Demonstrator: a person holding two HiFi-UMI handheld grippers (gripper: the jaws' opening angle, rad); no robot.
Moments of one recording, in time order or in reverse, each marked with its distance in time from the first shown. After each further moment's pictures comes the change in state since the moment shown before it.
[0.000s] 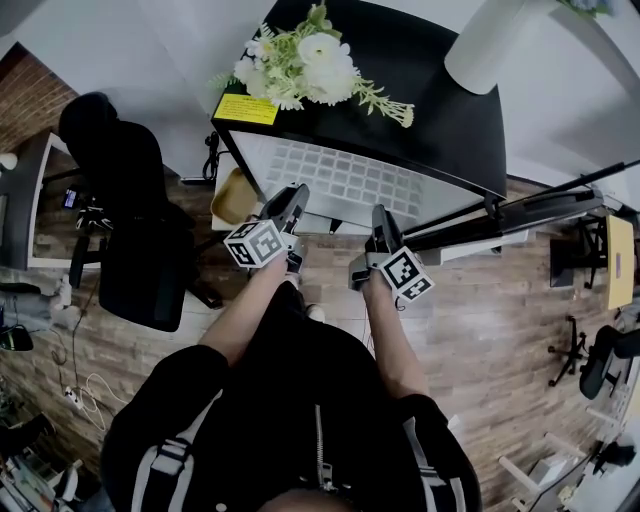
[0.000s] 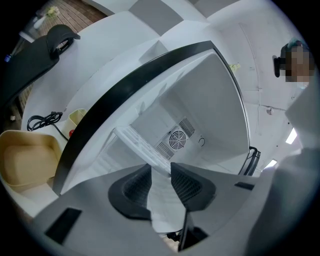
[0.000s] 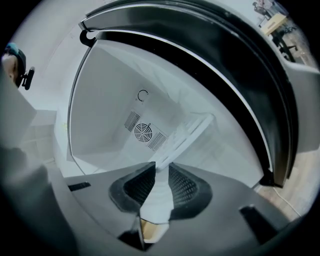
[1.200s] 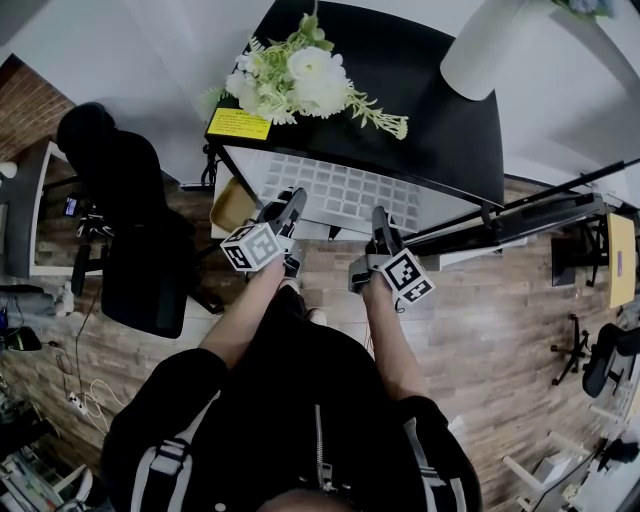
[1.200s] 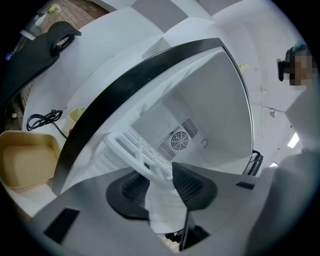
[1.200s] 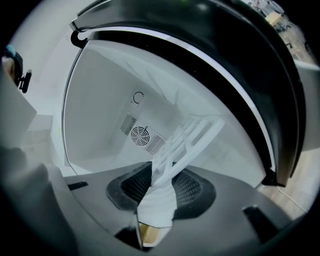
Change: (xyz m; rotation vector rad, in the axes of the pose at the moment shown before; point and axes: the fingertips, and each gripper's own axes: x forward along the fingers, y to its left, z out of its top) left arm 0.009 0.003 0.007 -0.029 0.027 0.019; right arm 0.009 -0.004 0.009 0.031 -0.011 -0.030
